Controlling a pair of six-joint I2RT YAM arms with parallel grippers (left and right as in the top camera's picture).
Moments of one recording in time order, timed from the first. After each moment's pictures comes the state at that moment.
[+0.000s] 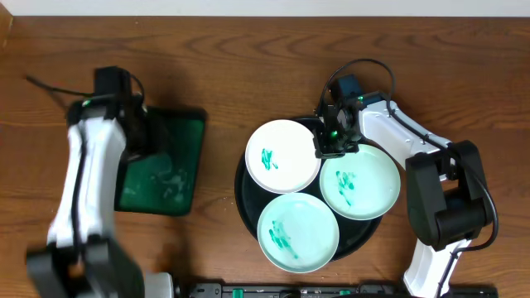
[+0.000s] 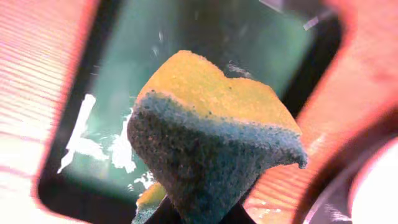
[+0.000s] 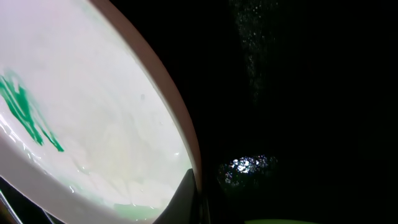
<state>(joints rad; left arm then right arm) 0.16 1.51 1.27 -1.06 0.05 -0.20 0.34 2.00 1.32 -0.80 -0.36 0.18</state>
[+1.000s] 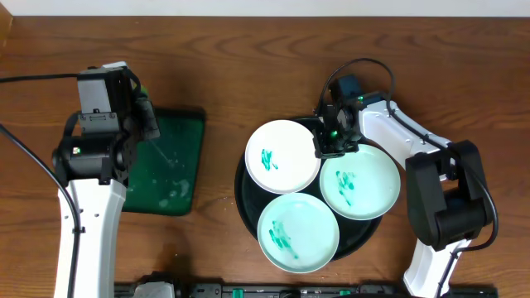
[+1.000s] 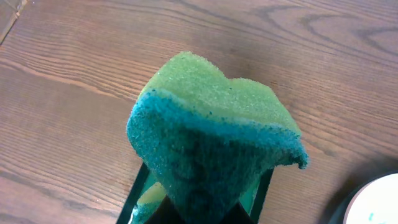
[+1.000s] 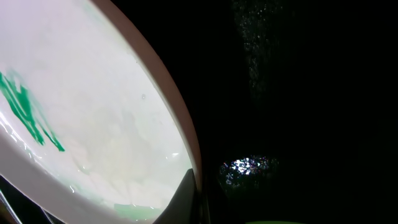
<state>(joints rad) 0.05 1.24 1.27 -0.88 -0.16 -0.14 0.34 2.00 1.32 -0.80 -0.37 0.16</state>
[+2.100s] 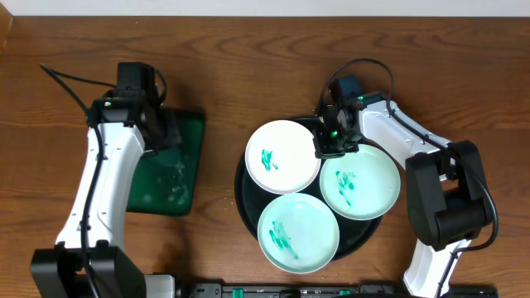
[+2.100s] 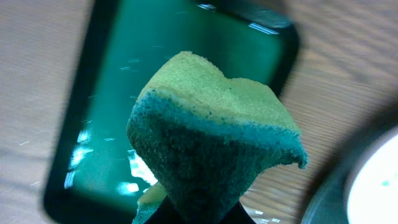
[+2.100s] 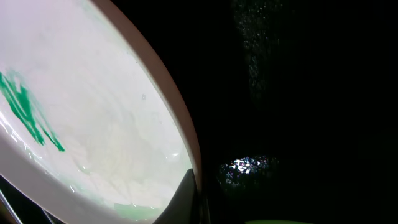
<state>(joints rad) 0.02 1.53 1.27 -1.02 -0.01 -0.23 0.34 2.00 1.32 -0.80 -0.37 0.16</state>
